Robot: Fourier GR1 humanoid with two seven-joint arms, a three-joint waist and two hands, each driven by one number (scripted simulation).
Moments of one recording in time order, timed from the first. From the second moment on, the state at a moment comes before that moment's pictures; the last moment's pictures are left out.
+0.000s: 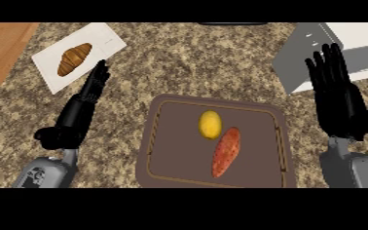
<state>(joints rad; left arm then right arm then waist) -0.17 0.34 -0.24 -1.54 0.14 0.17 -0.11 -0.19 -0.22 -0.05 -1.63 -0.36 -0.19 0.04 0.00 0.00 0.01</state>
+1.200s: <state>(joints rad) -0.17 0.30 -0.23 -1.45 0.10 0.18 0.01 0.46 -0.04 0.21 -1.86 0.05 -0.99 -0.14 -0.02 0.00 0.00</state>
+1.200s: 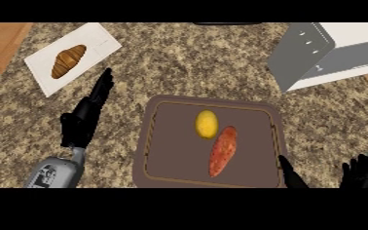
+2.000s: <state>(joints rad) -0.24 0.26 -0.25 -1.41 0.06 0.17 0.01 0.60 -0.32 0.42 -2.17 0.57 -0.69 0.63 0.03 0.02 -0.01</state>
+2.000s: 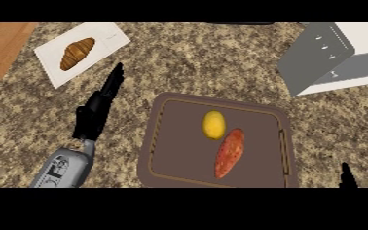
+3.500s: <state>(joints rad) -0.21 0.23 -0.22 -1.39 0.04 0.16 -0.01 0.06 -0.02 0.57 -2.12 1.11 -0.04 1.25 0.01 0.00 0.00</state>
